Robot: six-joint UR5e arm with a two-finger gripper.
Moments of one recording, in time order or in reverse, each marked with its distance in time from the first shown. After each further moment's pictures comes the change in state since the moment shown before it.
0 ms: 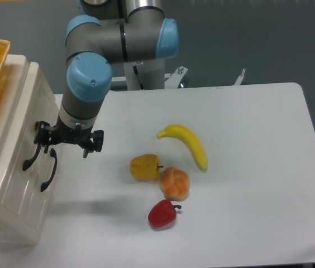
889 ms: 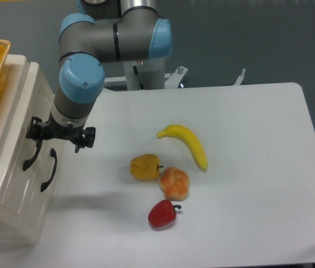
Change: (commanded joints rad) arm -0.015 -0.008 -0.002 -0.019 -0.038 0.014
